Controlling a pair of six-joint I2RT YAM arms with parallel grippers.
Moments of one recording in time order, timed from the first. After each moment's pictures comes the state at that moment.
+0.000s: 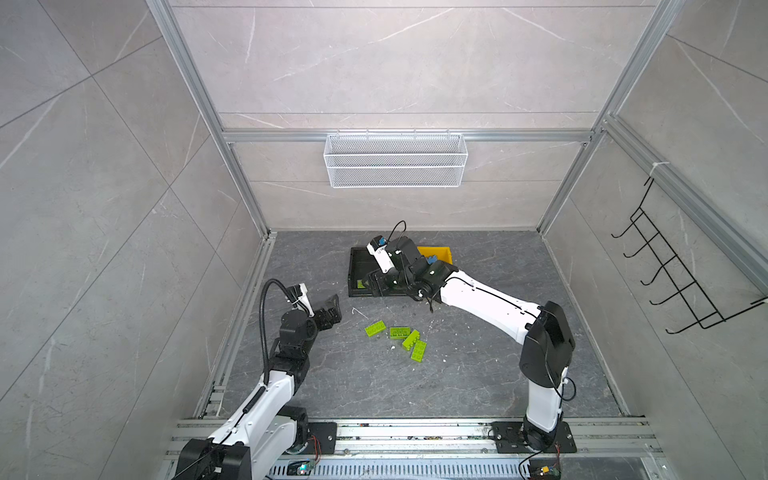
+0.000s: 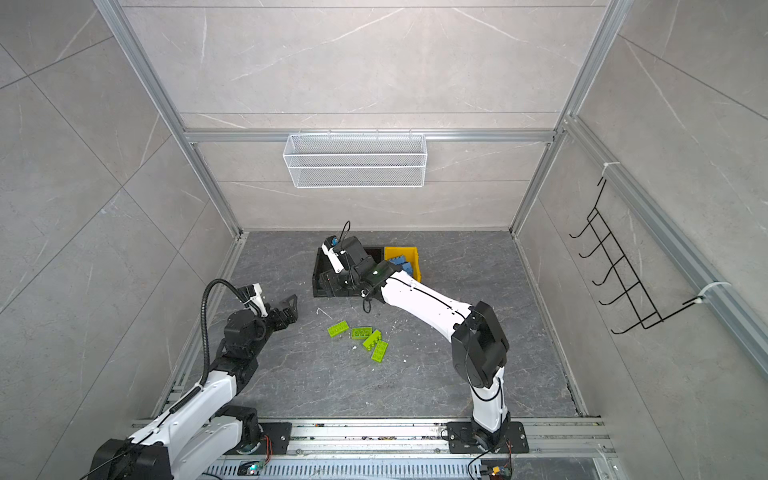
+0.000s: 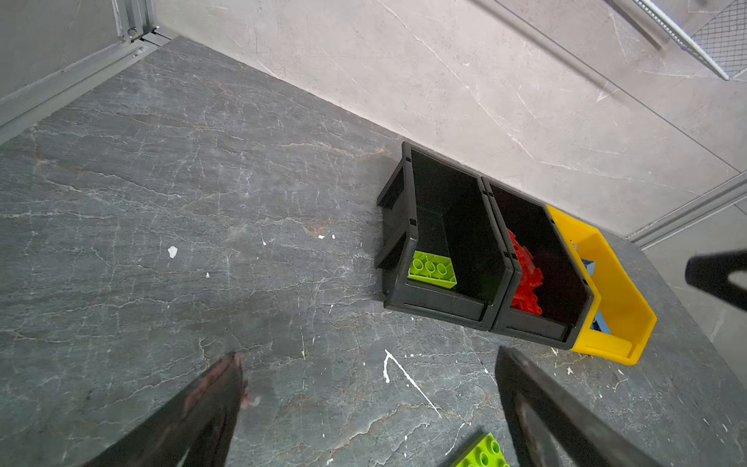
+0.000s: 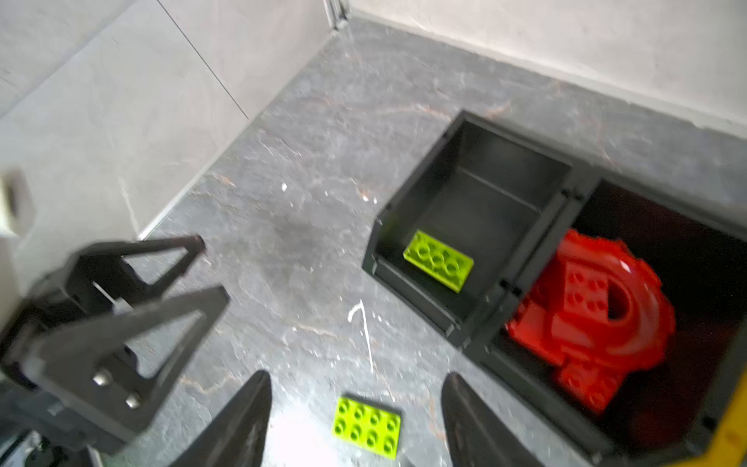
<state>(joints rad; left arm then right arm) -0.16 0.92 0.30 0.31 0.00 -0.43 0.83 1.91 1.64 -0.45 -0.05 0.24</state>
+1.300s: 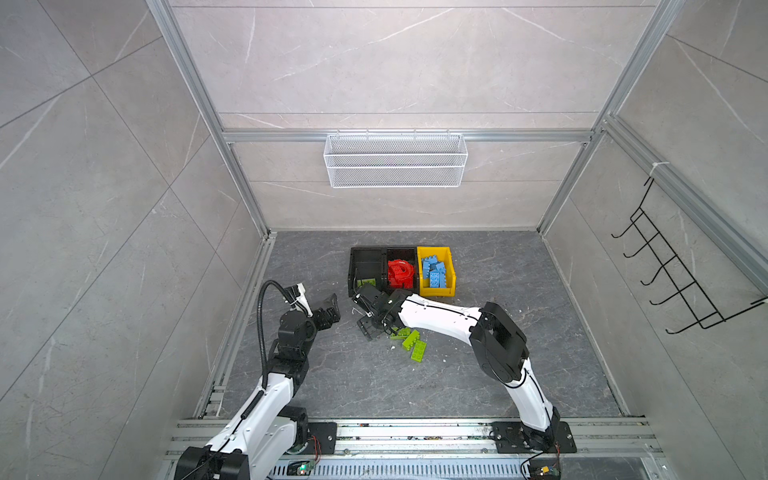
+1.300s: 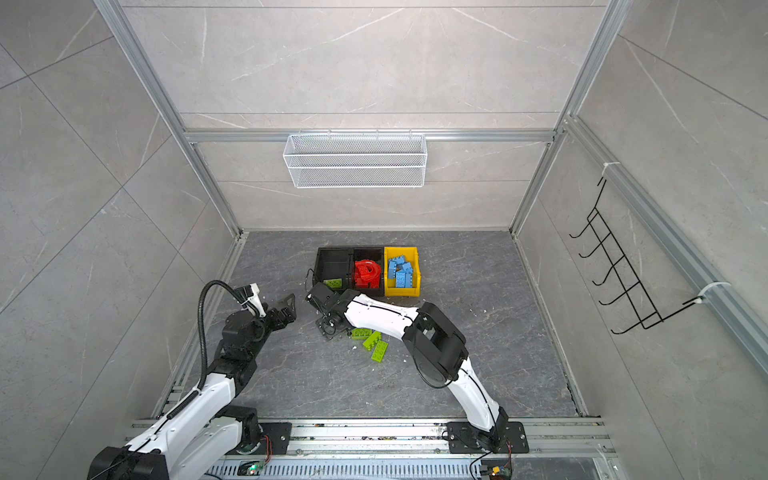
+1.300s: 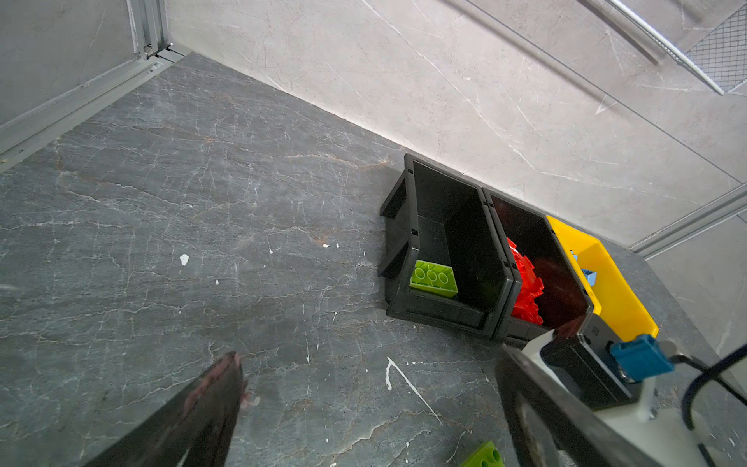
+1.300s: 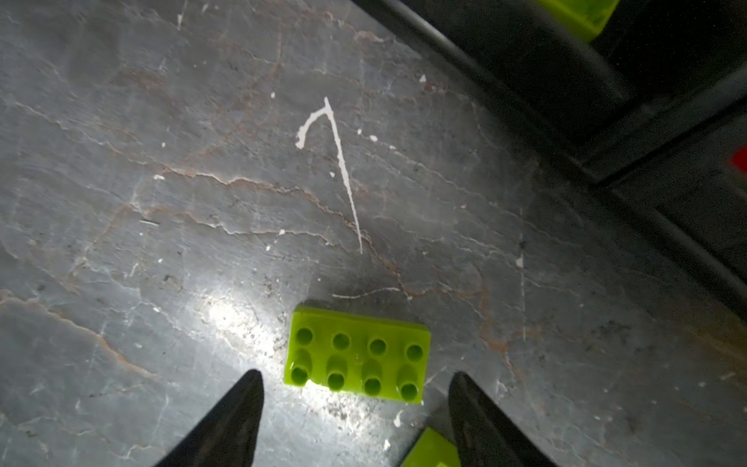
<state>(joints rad) -0.16 0.89 0.30 0.30 -0.02 -0.43 0.98 2.21 1.76 -0.71 0.15 0.29</state>
